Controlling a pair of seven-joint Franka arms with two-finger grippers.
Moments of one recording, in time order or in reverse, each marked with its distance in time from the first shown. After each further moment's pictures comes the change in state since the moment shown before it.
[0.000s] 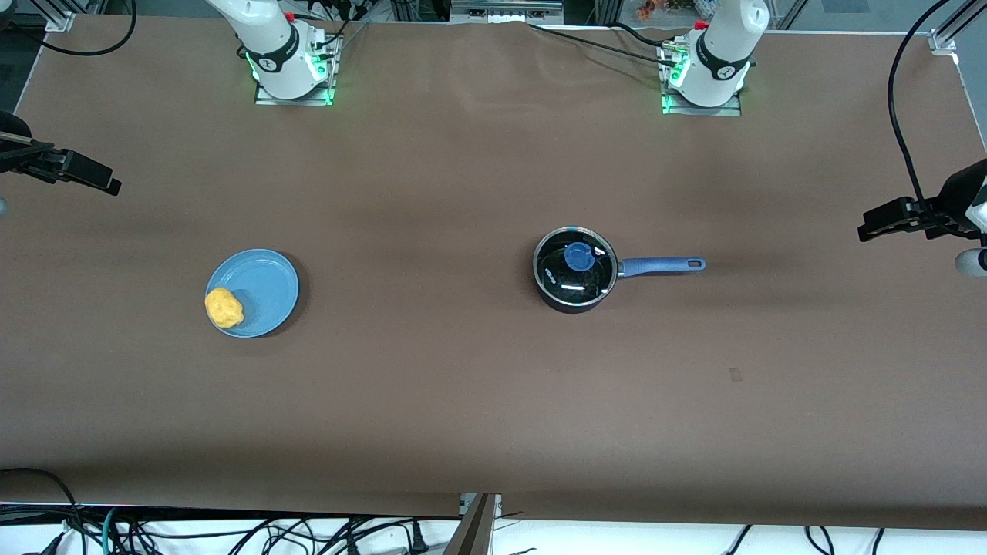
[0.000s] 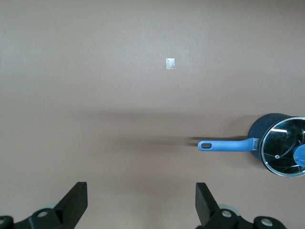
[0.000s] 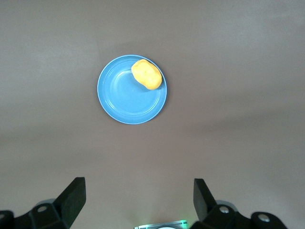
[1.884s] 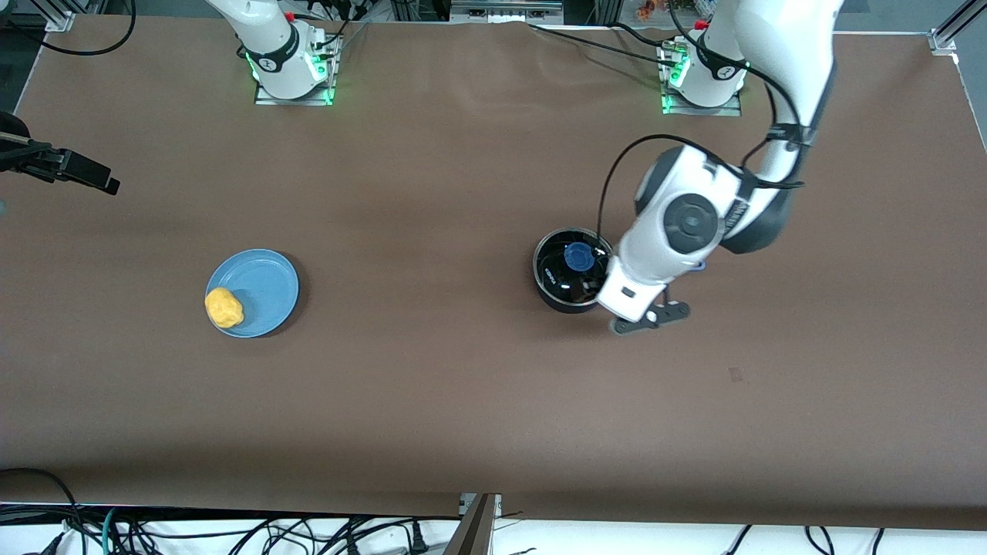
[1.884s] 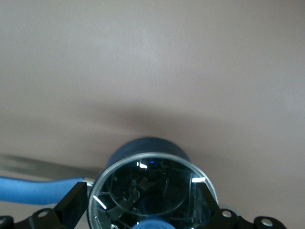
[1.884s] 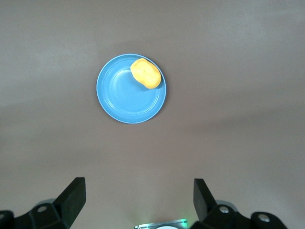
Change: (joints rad) left arm -0.294 0.311 -0.286 -0.223 0.020 0.601 -0.750; right arm 0.000 0.000 -0.005 0.000 0.003 -0.004 0.000
